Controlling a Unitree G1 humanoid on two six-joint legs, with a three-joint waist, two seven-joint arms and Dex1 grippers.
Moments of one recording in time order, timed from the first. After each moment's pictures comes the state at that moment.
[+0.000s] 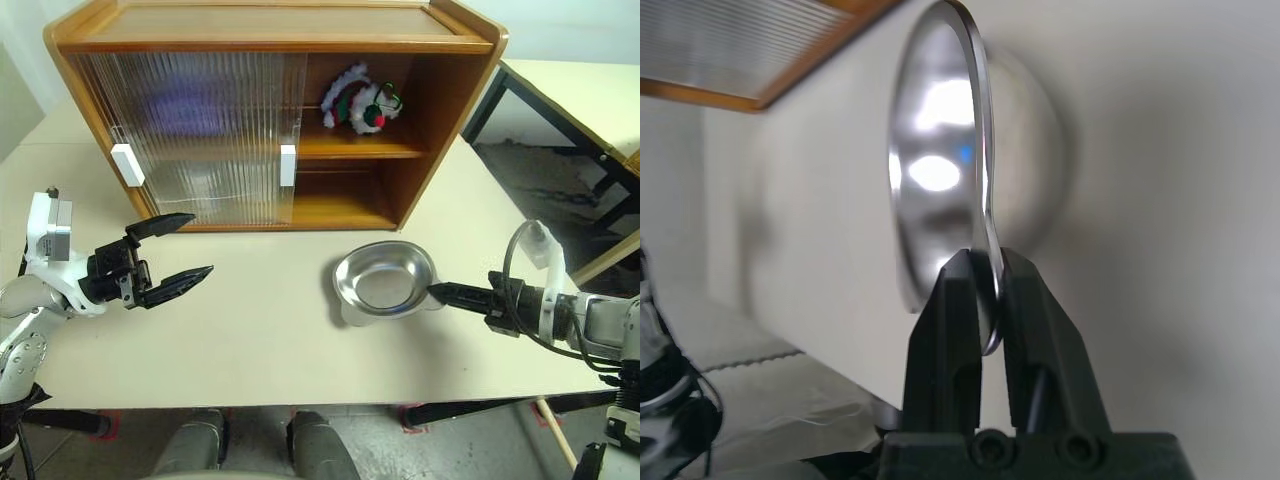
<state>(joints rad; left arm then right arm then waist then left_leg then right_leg) -0.15 0.57 0.09 -0.36 -0.62 0.24 -0.94 -0.26 -0.96 -0.50 0.21 0.79 1.57 0.89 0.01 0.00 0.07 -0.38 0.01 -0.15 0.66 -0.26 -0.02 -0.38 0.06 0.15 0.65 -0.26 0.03</state>
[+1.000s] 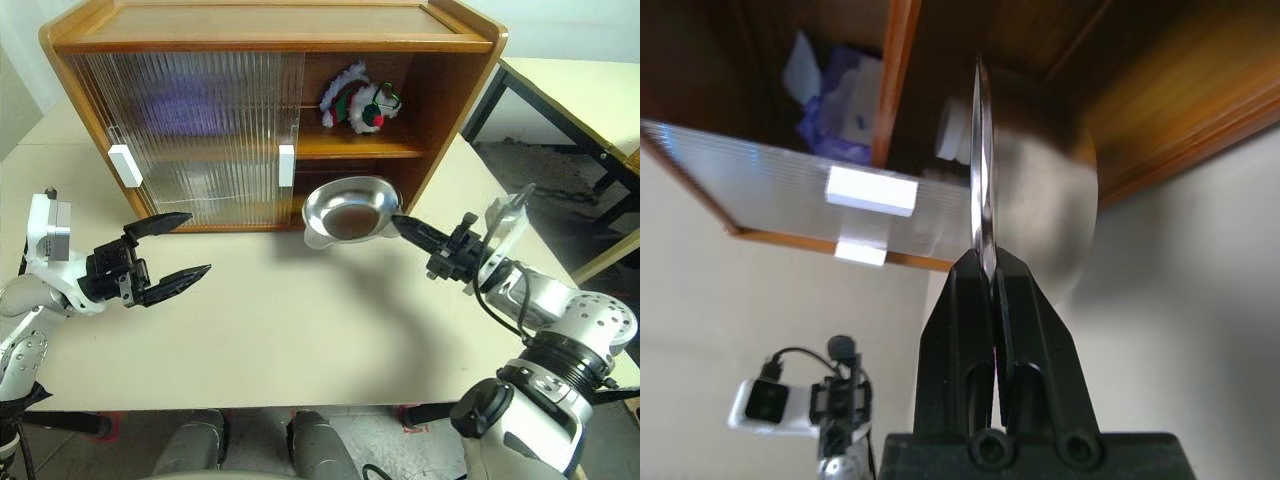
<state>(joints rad) -0.15 0.57 0.09 -0.33 -0.60 0.20 -0.96 -0.55 -0.52 -0.90 0.37 1.14 1.58 0.29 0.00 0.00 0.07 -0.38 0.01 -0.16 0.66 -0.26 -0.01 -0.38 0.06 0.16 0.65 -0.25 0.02</state>
